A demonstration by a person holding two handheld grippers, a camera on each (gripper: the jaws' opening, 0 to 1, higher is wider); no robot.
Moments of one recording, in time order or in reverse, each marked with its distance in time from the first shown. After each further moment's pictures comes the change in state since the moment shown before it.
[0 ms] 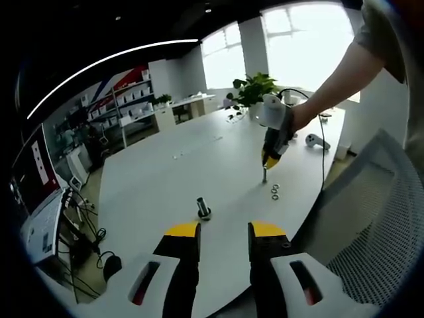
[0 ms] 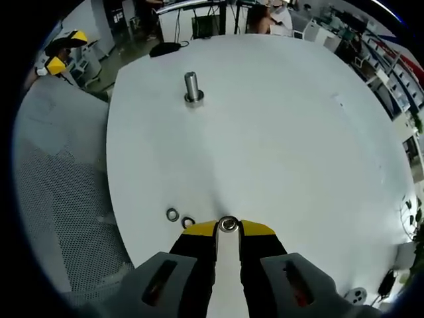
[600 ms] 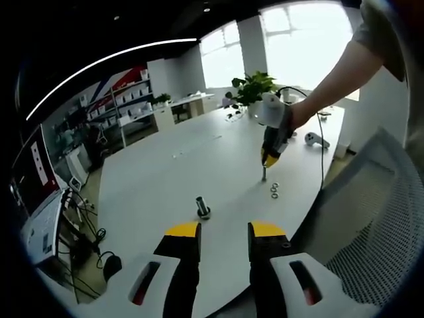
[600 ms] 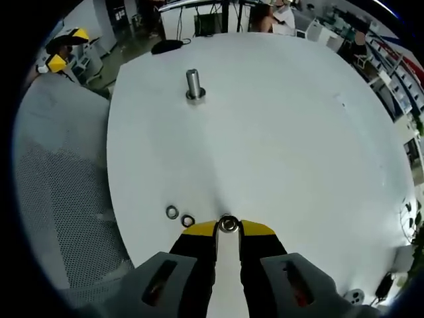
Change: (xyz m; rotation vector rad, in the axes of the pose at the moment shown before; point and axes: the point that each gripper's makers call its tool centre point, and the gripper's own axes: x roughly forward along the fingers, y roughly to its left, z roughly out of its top) left arm 0.001 -0.001 -0.001 0.007 0.009 -0.004; right arm 0.005 -0.001 -0.003 -0.022 0.026 0.004
